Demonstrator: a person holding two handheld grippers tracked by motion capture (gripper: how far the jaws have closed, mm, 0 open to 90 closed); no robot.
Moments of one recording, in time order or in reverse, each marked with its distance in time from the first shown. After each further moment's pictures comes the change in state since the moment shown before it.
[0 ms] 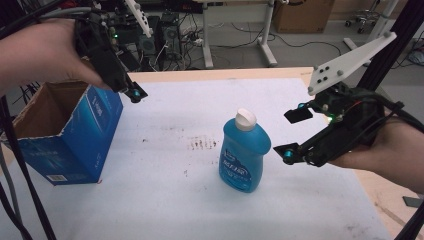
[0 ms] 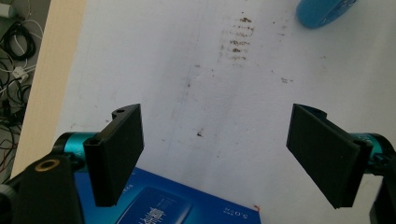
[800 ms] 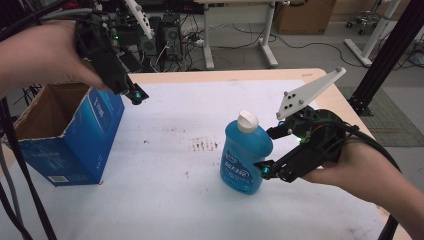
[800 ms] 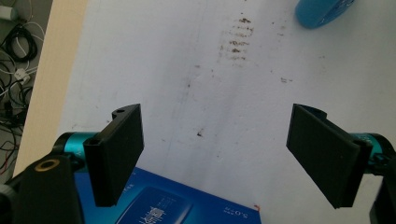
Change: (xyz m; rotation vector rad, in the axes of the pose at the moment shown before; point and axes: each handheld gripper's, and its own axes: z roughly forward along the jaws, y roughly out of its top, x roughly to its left) left arm -0.001 -0.001 -0.002 -0.007 0.001 0.002; right arm 0.009 -0.005 0.047 0.032 0.004 -0.002
